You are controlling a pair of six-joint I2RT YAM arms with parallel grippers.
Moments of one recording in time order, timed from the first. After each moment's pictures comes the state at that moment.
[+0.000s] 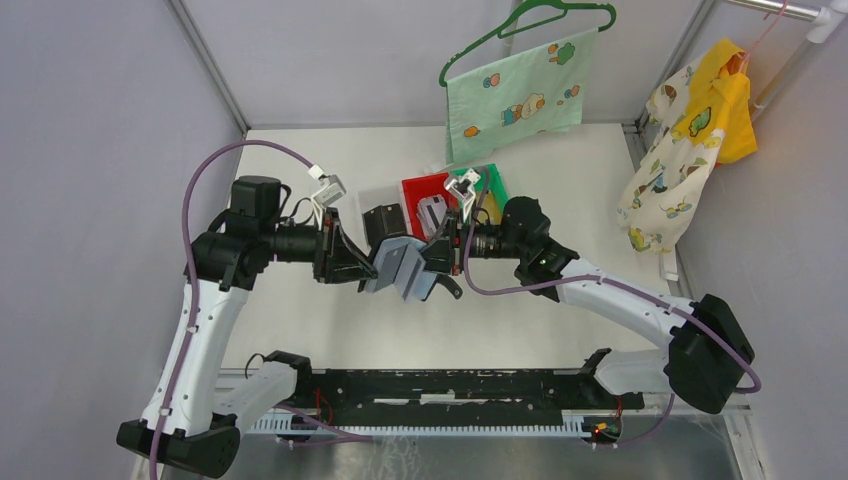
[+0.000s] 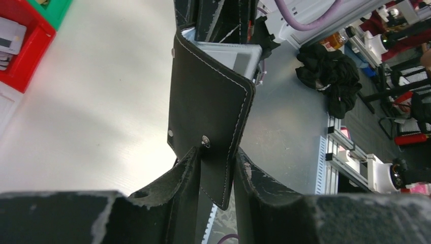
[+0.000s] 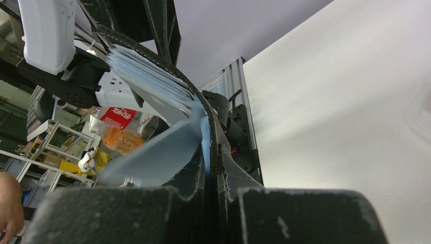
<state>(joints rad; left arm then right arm) -0.22 0.97 1.26 -1.07 1.10 0.10 0.79 1.29 0.84 0.48 -0.75 0.72</state>
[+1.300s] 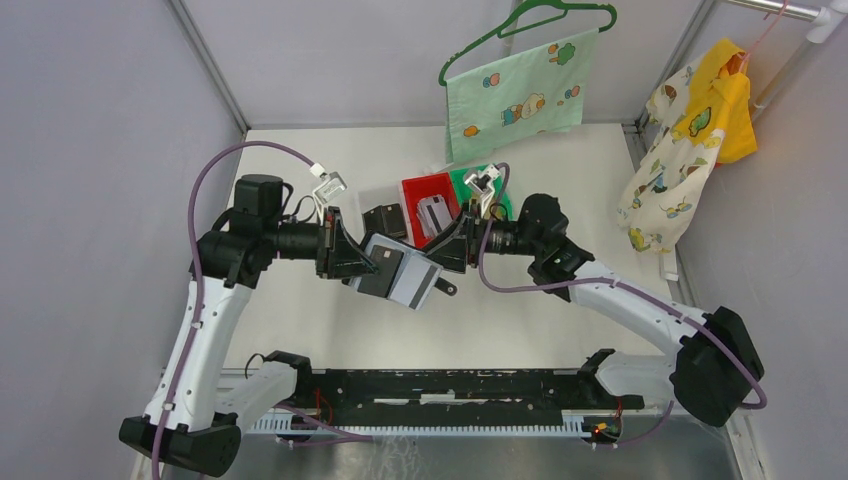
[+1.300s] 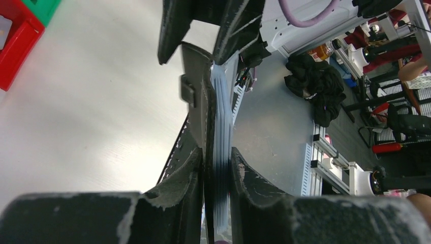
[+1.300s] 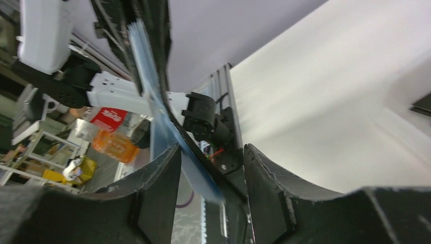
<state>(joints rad) -0.22 0.97 1.21 -0.99 1.12 0.00 0.71 1.23 0.79 0.50 -0.80 0.71</state>
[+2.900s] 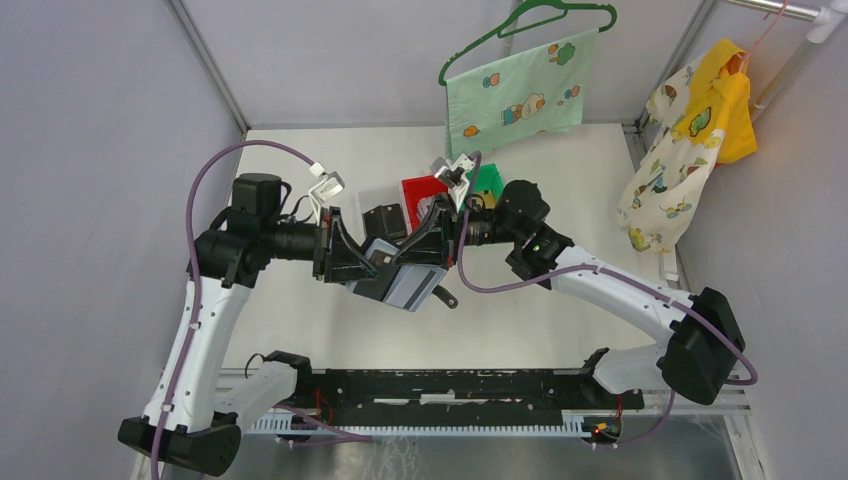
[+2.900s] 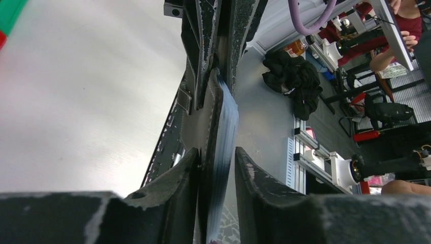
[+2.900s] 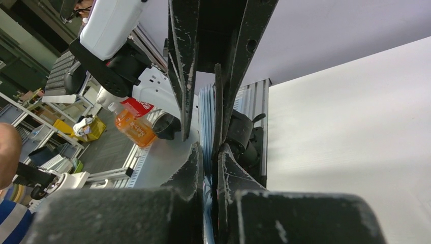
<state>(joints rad) -0.22 0.97 1.25 -1.02 1.21 0.00 0.82 1.34 1.01 0.52 -0.89 0.65</state>
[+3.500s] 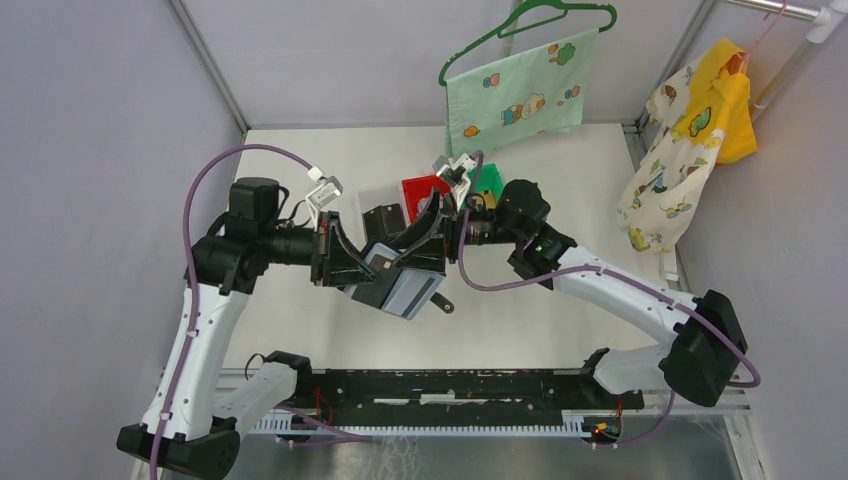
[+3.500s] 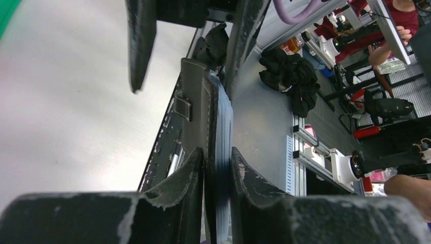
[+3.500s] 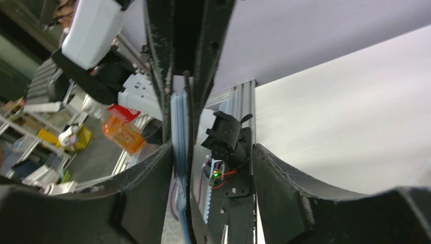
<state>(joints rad) -0.22 0.94 1.23 -1.01 1.23 0.00 0.82 1.33 1.01 0.49 -0.83 0.63</state>
